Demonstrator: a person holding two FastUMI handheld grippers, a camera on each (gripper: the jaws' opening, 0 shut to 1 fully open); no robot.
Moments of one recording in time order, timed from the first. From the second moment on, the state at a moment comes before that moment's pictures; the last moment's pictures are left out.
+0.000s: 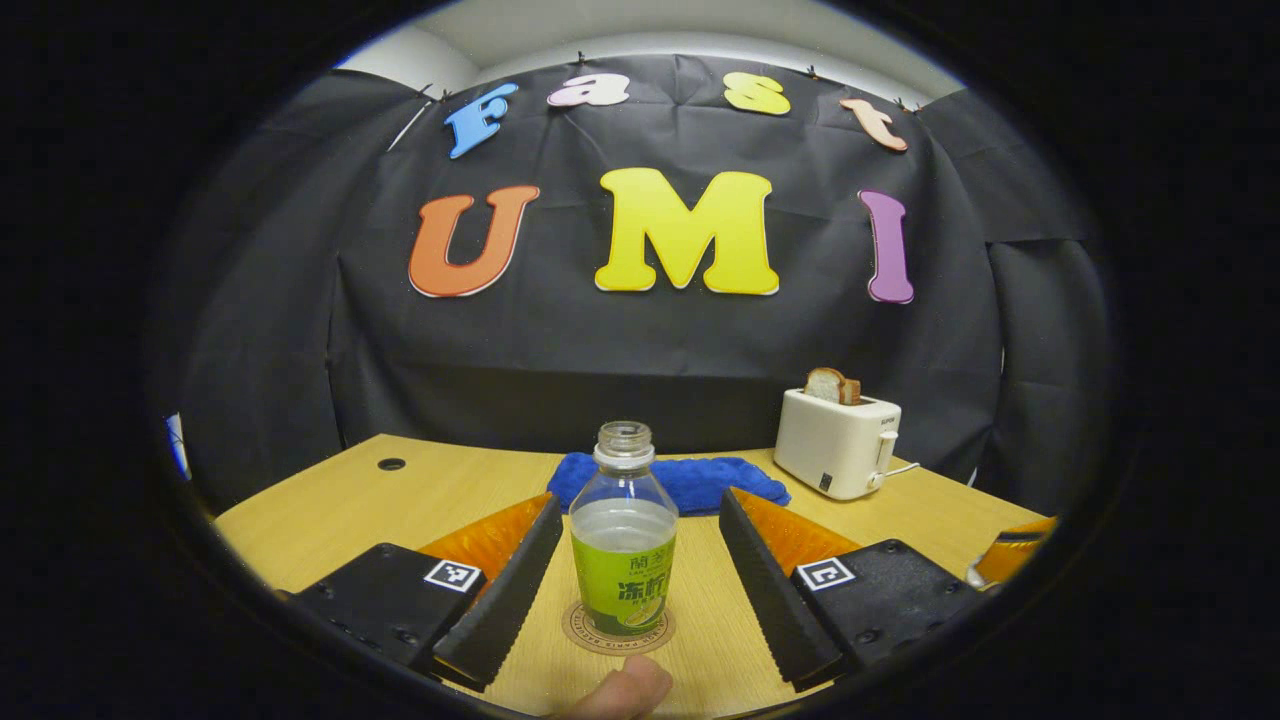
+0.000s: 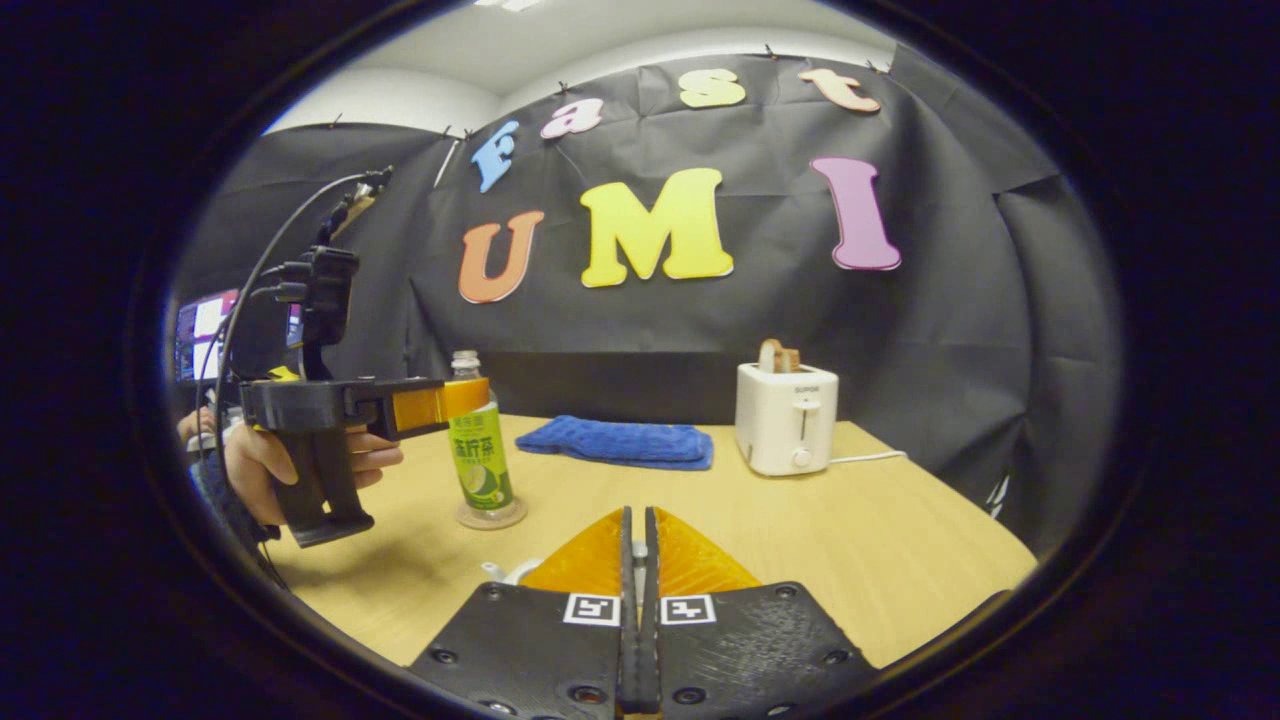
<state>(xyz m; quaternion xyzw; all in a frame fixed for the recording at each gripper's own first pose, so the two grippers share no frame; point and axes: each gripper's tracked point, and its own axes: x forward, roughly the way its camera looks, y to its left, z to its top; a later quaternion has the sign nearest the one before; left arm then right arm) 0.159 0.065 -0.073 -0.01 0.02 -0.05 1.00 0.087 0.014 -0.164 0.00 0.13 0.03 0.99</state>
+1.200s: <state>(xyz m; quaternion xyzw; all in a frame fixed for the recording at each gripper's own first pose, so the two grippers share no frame) 0.023 0.134 -0.067 -0.03 0.03 -0.01 1.00 0.098 0.058 -0.208 -0.01 0.16 0.05 0.99</state>
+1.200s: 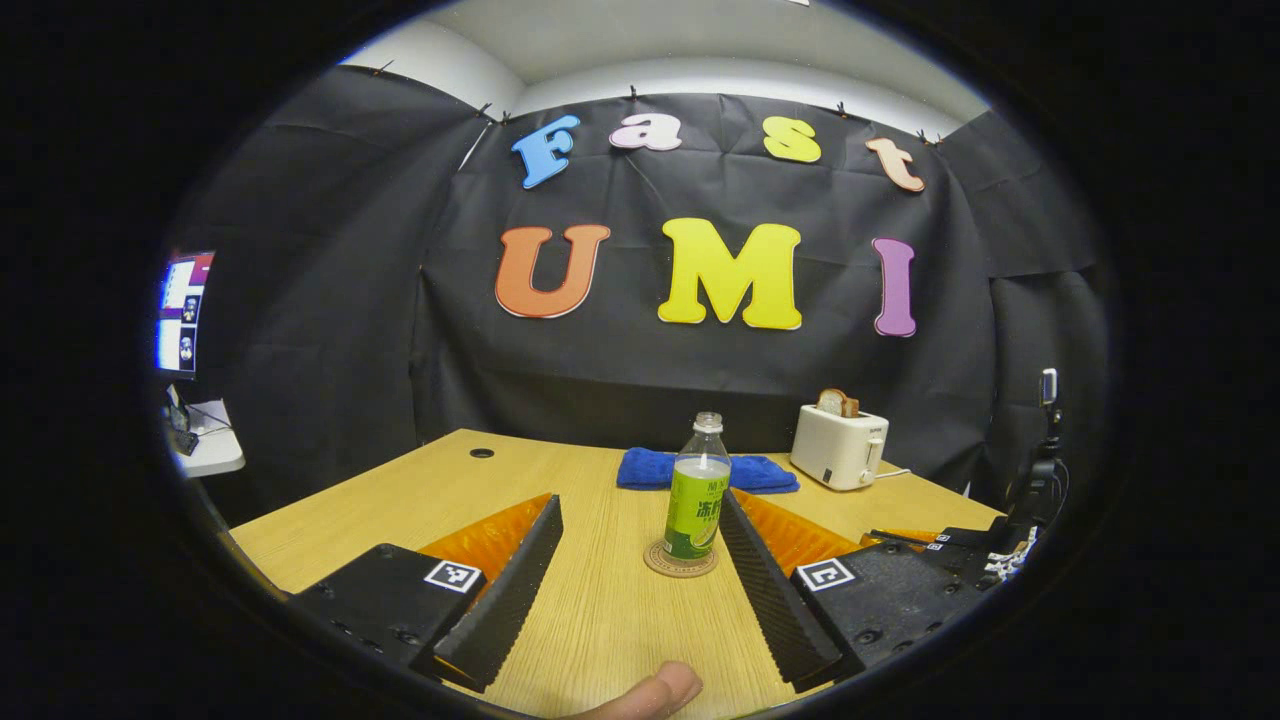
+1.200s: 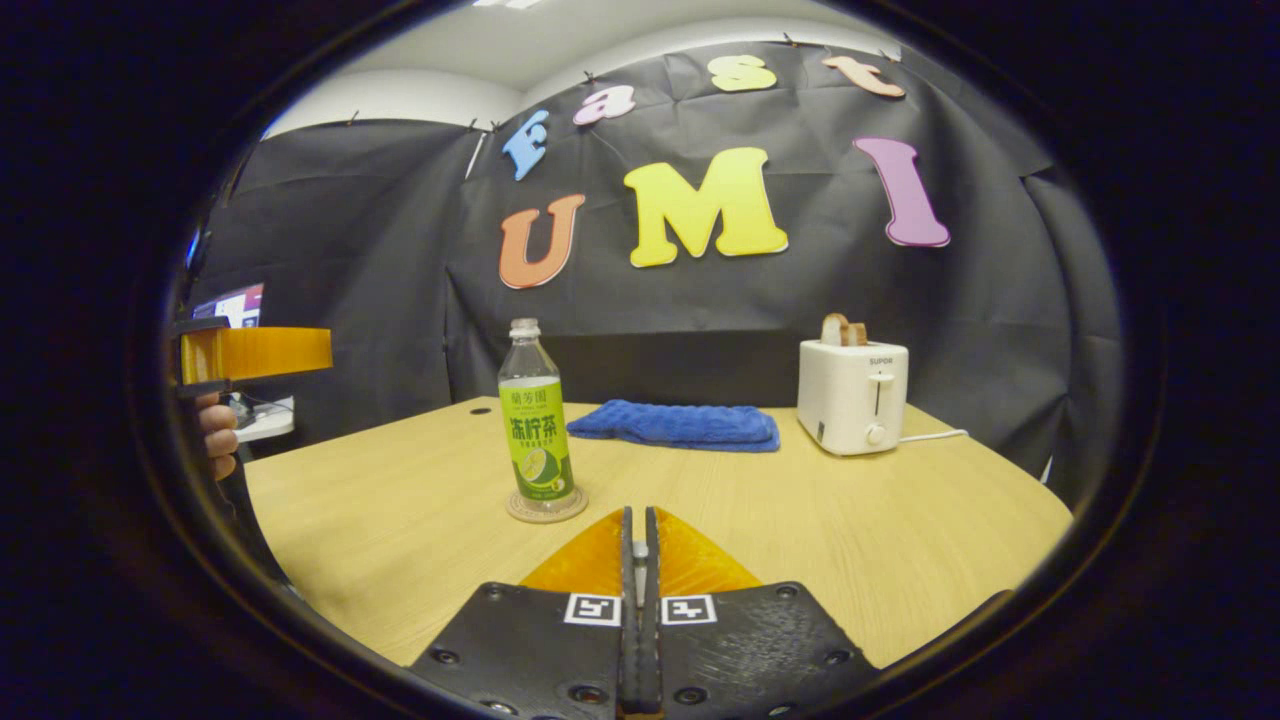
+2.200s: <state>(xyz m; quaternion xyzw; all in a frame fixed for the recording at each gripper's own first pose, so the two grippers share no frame) -0.004 0.120 -0.044 -0.03 0.03 -0.03 1.00 0.058 0.070 -0.106 -0.01 0.10 0.03 0.99</state>
